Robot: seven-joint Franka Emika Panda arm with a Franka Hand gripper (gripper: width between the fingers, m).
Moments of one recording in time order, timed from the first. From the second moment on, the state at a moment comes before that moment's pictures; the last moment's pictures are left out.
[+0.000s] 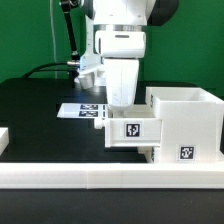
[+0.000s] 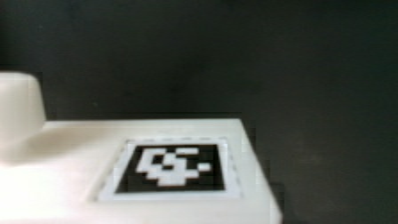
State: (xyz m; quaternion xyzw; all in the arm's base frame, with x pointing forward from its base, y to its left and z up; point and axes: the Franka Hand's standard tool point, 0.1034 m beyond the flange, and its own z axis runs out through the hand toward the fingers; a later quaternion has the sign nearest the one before) arm 0.539 -0.001 0.053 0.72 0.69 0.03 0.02
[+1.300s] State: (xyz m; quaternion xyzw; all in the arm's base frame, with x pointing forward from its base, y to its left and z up) arm 0.544 0.001 0.053 0.73 0.68 0.02 0.02
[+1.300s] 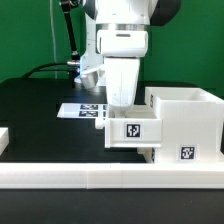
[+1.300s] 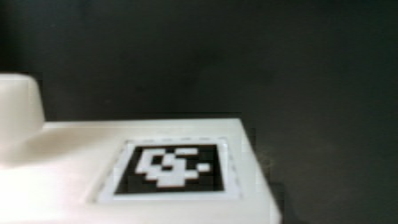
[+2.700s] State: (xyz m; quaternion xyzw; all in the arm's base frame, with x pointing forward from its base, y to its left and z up) arm 0.542 -0.001 0.053 0.72 0.69 0.02 0.02
